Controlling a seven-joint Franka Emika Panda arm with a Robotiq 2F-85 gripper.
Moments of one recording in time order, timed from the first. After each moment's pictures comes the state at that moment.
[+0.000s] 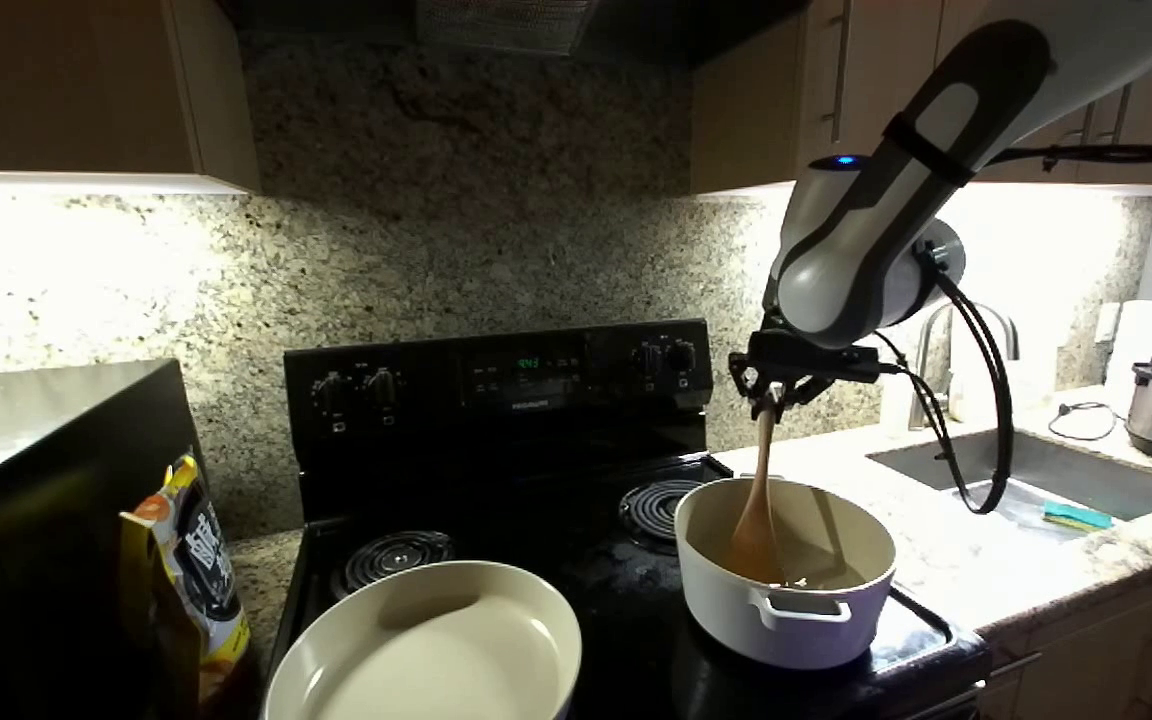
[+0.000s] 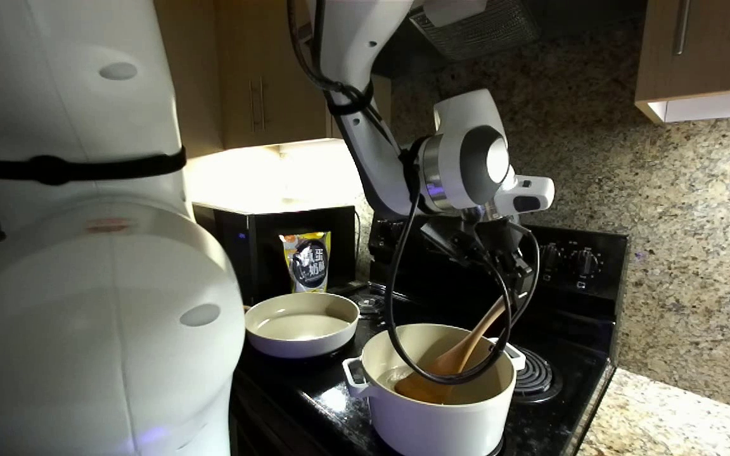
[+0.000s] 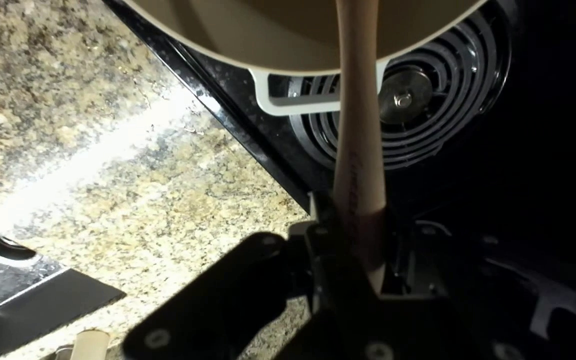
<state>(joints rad) -0.27 -0.15 0.05 -2.61 -0.30 2.90 0.75</state>
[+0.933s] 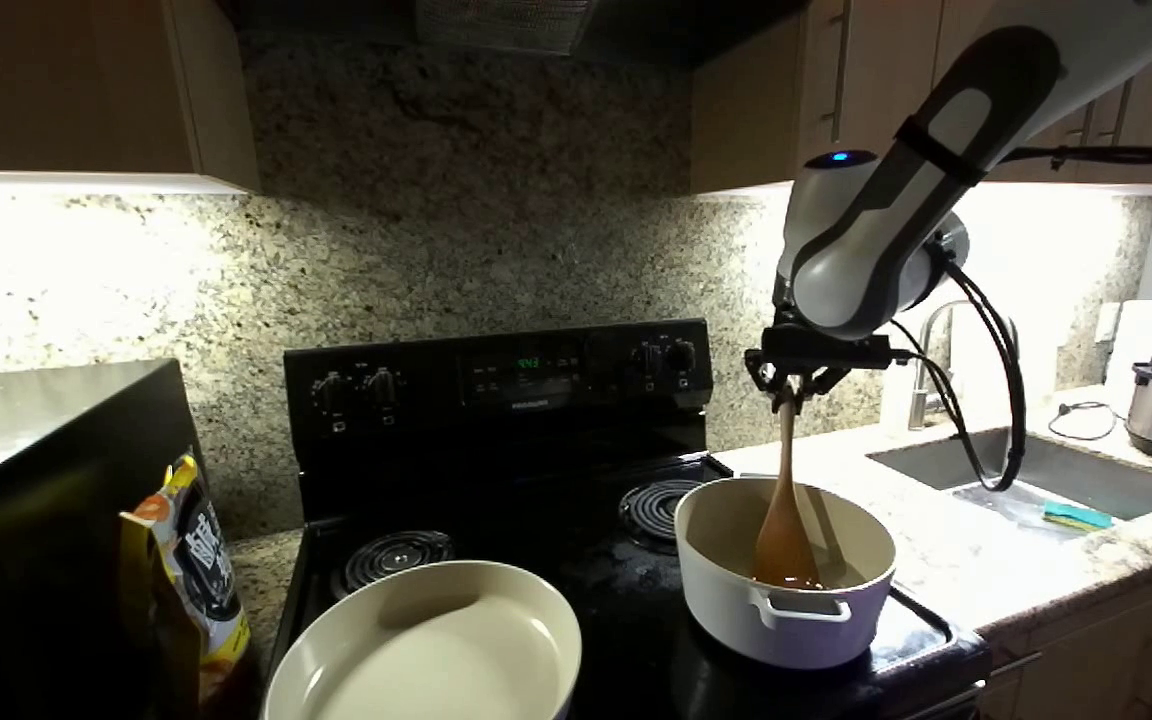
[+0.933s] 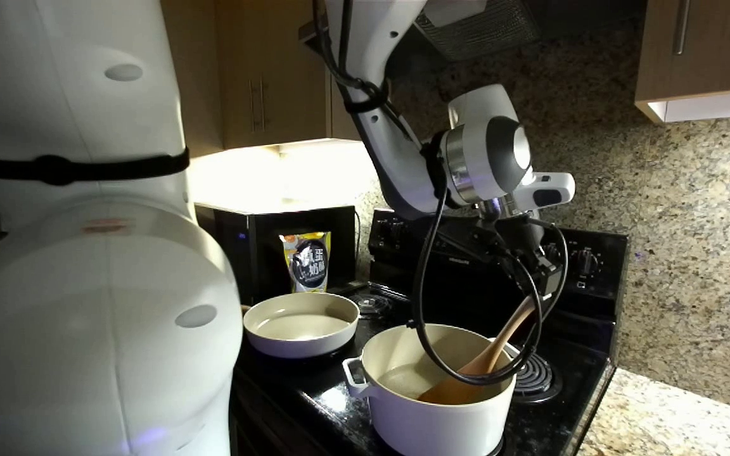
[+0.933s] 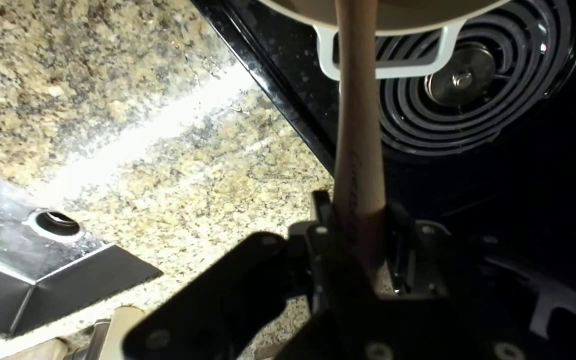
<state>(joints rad) -0.29 -0.13 0.01 -2.55 -0.44 2.82 0.82</state>
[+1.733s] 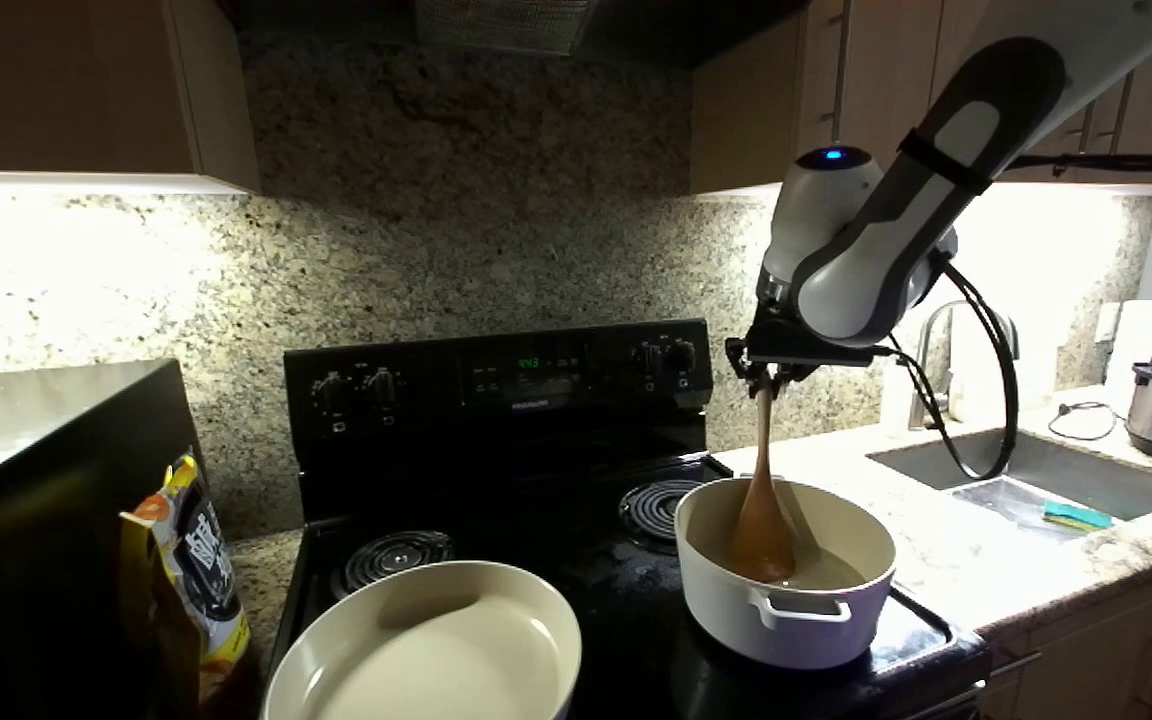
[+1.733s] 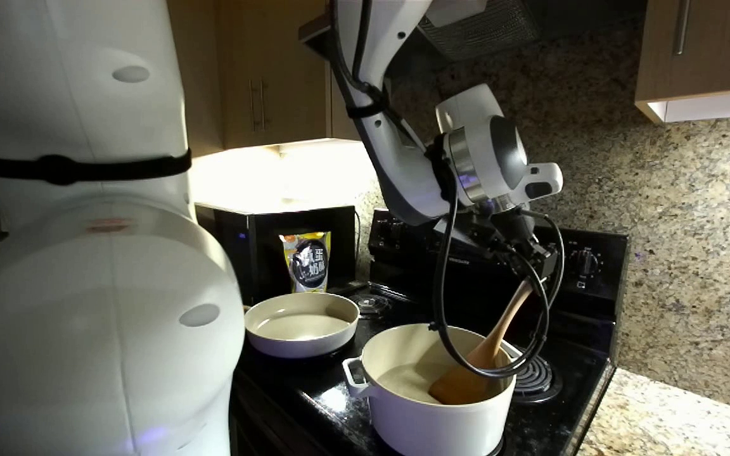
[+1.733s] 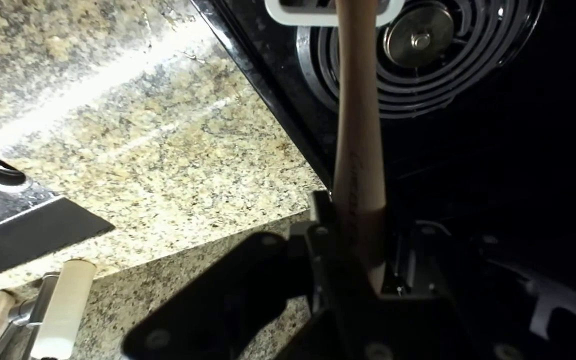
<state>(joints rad) -0.28 -0.10 0.01 -2.53 -0.58 2.93 0.89</state>
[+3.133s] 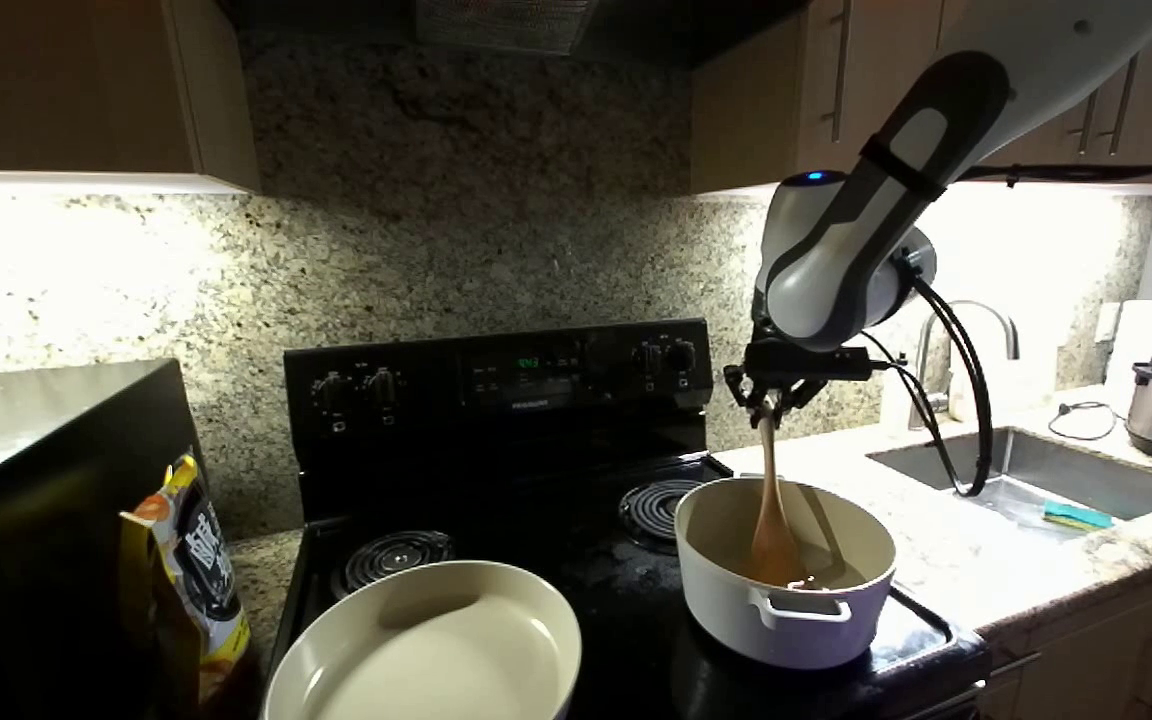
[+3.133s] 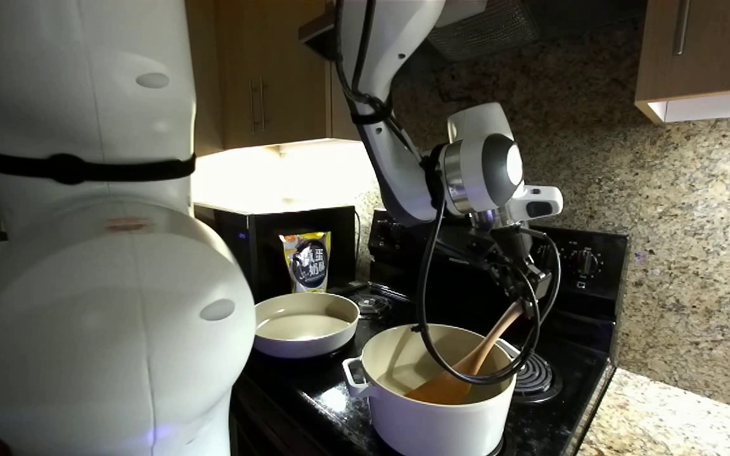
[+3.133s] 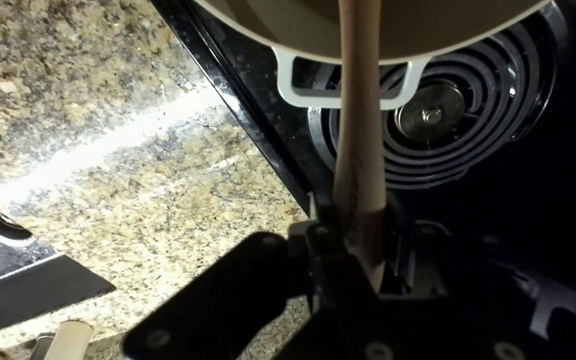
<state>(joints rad) -0.22 -0.05 -0.01 -2.51 -0.39 2.82 0.72</state>
